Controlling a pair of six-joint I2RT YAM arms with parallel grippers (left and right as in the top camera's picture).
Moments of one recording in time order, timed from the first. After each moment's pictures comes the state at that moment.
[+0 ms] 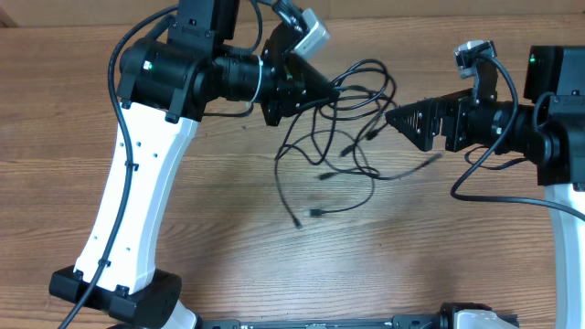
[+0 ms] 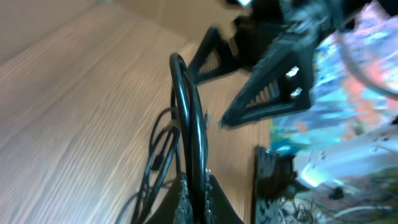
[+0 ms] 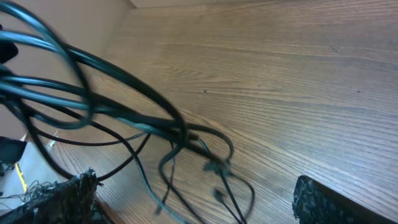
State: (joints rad) left arm -0.35 1.75 2.15 -1.22 1.00 0.31; right arm -0.02 1.34 1.62 -1.16 -0.75 -0.06
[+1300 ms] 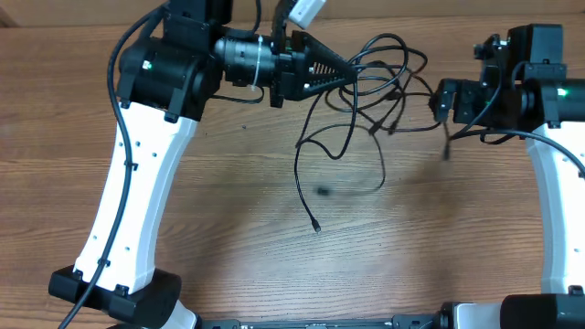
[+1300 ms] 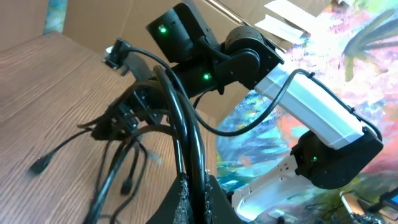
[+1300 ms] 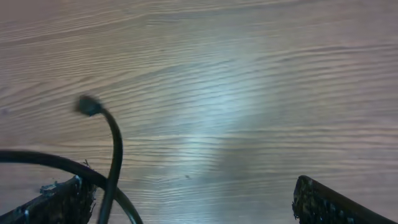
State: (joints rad) left arm -0.34 1.75 2.15 -0.97 1.23 -0.02; right arm -0.07 1.55 1.62 -1.14 -0.10 0.06
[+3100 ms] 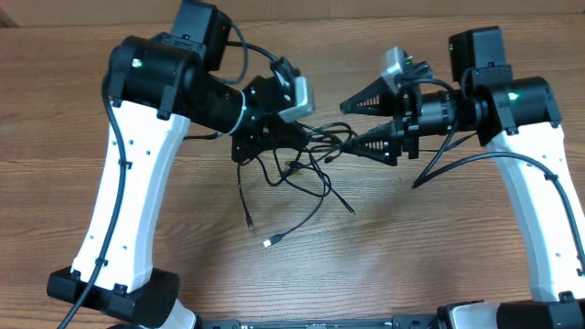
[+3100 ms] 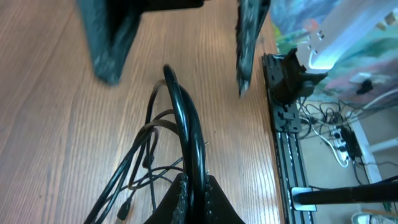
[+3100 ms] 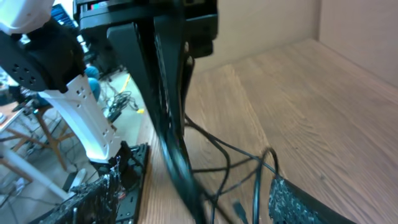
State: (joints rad) left arm -0.33 1.75 2.15 -1.68 0.87 1.02; right arm 0.16 1.55 1.62 -1.16 -1.31 -0.79
